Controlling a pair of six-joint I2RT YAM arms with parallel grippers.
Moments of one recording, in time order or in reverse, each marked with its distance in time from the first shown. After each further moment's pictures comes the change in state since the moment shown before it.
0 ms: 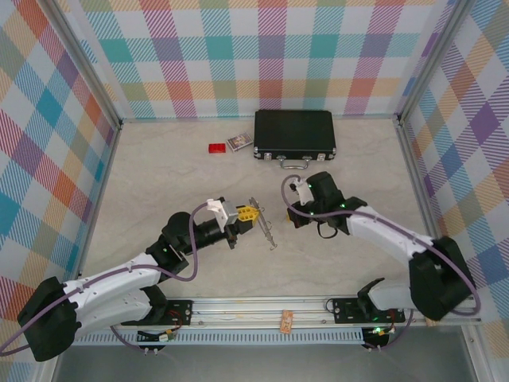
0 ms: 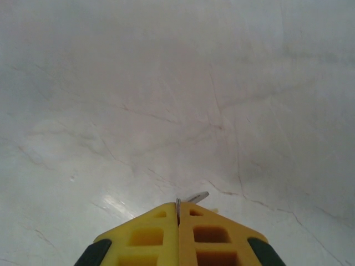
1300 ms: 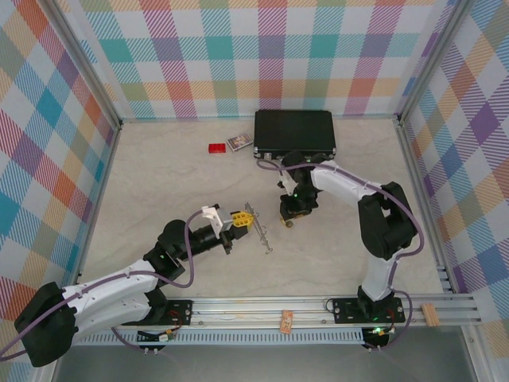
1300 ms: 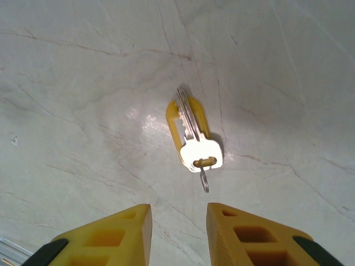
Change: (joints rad) left arm 0.008 -0.050 -0.101 0.061 -0.010 0.000; right arm -0.013 0.507 0.574 -0.671 0.003 -0.050
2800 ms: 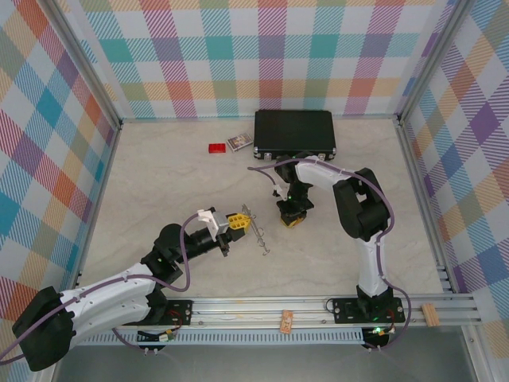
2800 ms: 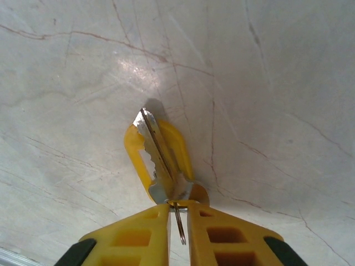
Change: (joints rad) left arm 0.005 -0.042 -0.039 0.024 0.000 -0.001; right arm 0.000 0.237 0.144 -0.156 0.016 -0.126
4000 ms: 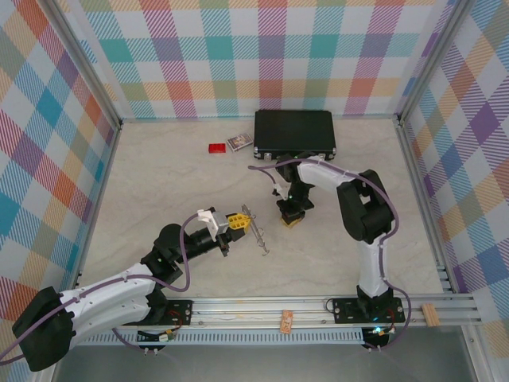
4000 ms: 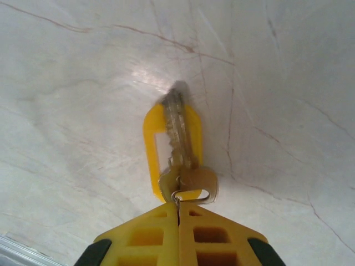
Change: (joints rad) left arm 0.000 -0.002 0.000 0.000 0.000 -0.001; right arm 0.000 -0.076 -0.041 0.039 -0.025 -0.002
